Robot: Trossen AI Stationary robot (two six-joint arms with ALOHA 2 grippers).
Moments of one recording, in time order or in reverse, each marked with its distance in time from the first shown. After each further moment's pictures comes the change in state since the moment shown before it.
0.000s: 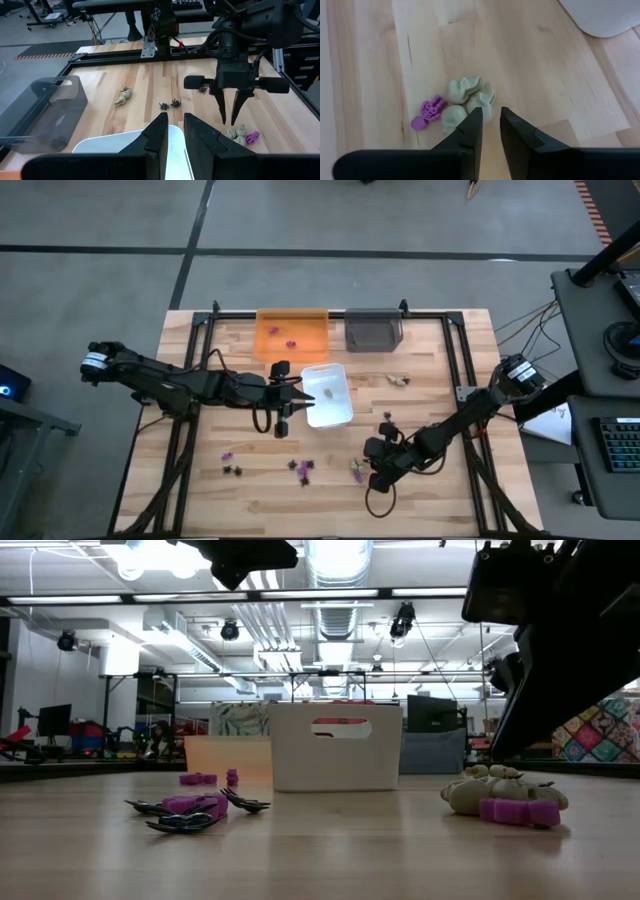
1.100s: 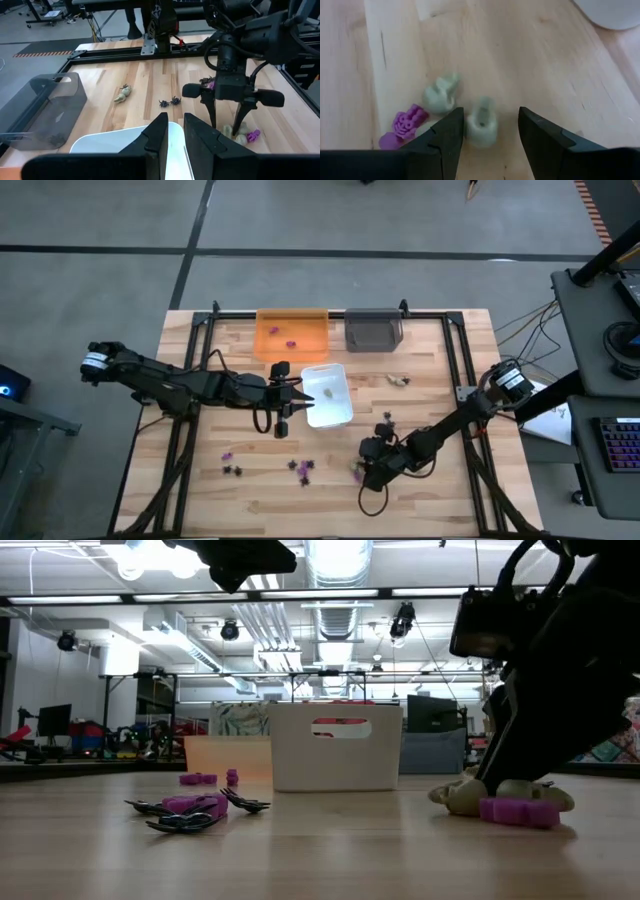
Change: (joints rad) left arm 0.000 0.000 -0.014 0.008 0.000 -0.007; right arm -0.023 0.103 -0.012 0.104 0.028 0.000
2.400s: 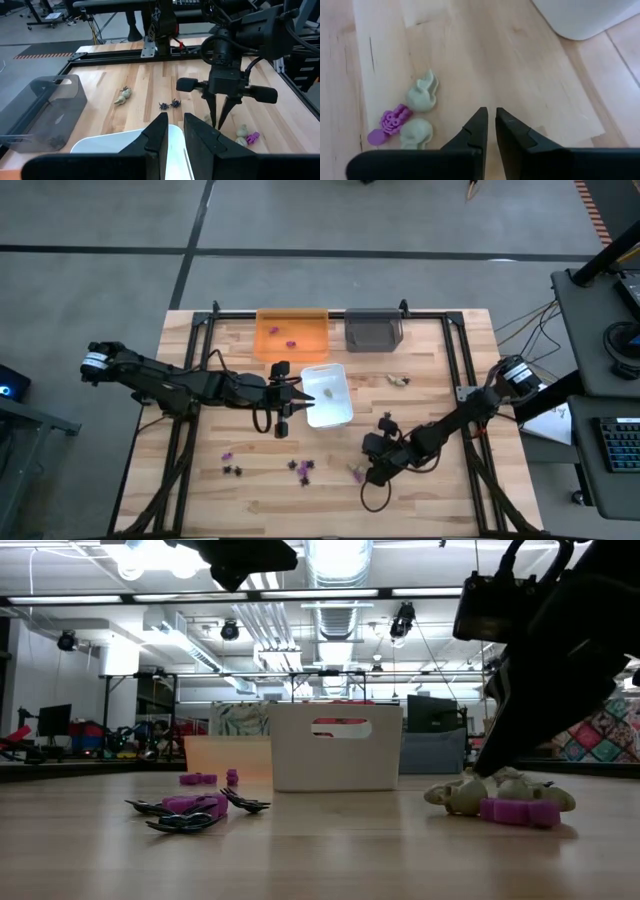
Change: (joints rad) left arm 0.000 0.000 0.000 0.013 -0.001 0.004; right arm -0.013 -0.074 -0.006 -0.097 0.026 -0.019
